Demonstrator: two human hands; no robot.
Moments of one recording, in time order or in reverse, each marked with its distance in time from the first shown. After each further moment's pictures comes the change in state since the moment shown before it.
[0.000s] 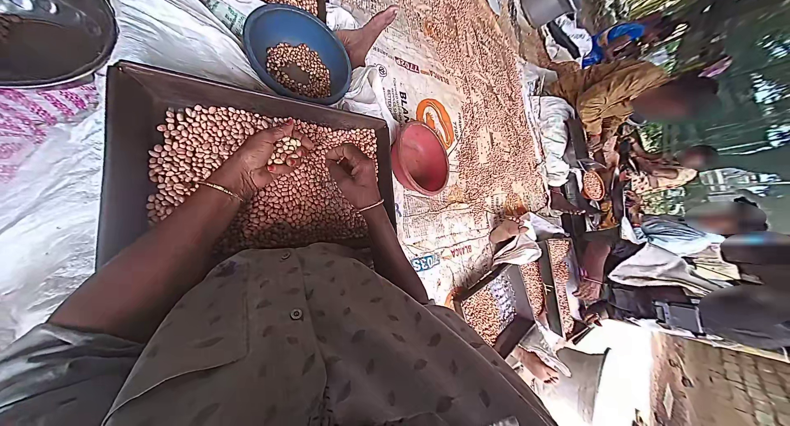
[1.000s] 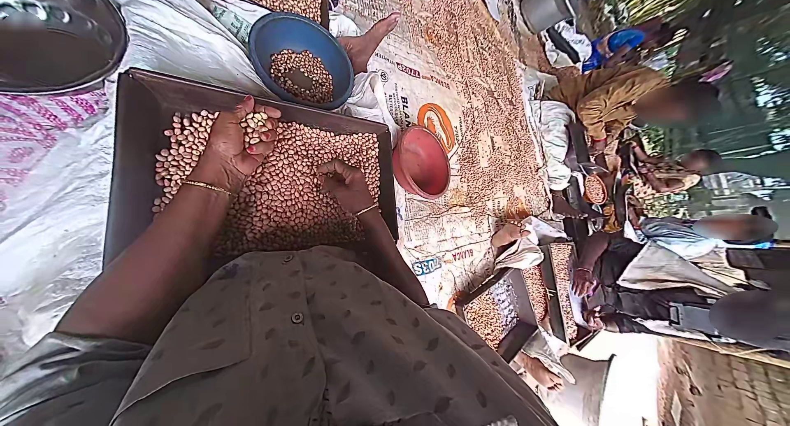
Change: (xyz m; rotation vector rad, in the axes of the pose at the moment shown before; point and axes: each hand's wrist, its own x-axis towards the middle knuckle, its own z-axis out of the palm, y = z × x) left_hand -0.007 0.024 -0.017 -0.279 0.143 0.249; right_hand -0.007 0.020 0.013 0.181 -0.205 0.237
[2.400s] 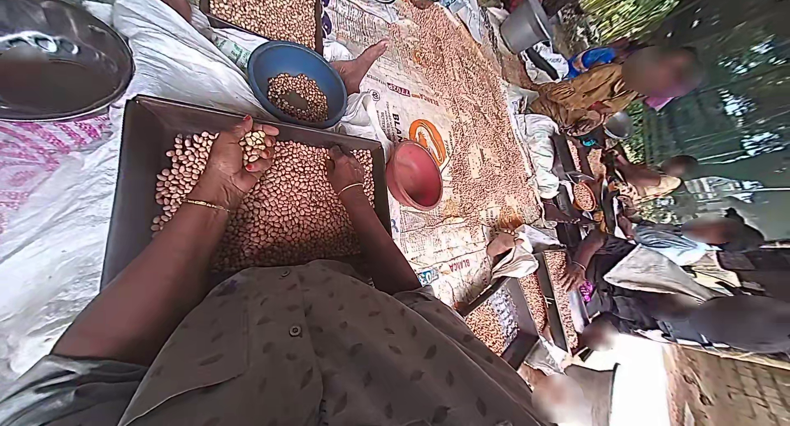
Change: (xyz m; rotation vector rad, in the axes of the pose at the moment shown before) left_hand -0.001 0.002 0.001 0.054 0.003 0.032; right_hand 0.073 0.000 -0.005 -0.872 0.153 0.197
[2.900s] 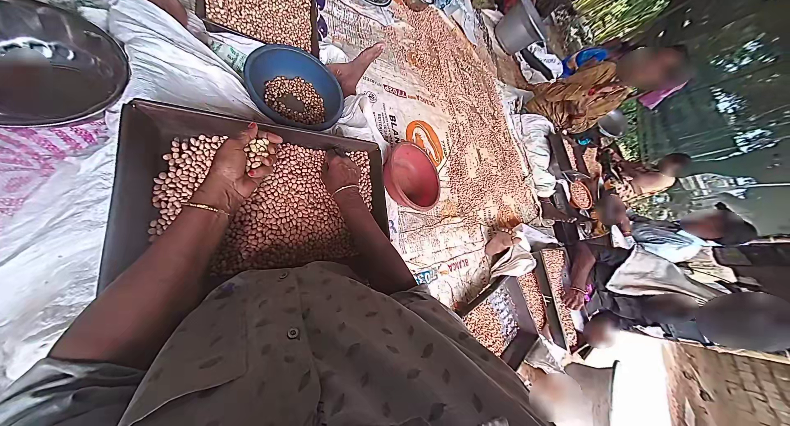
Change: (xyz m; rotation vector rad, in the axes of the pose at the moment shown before) left_hand 0.001 -0.006 0.002 0.077 -0.009 -0.032; right_hand -0.004 -0.015 -0.005 -0.127 -0.040 0.074
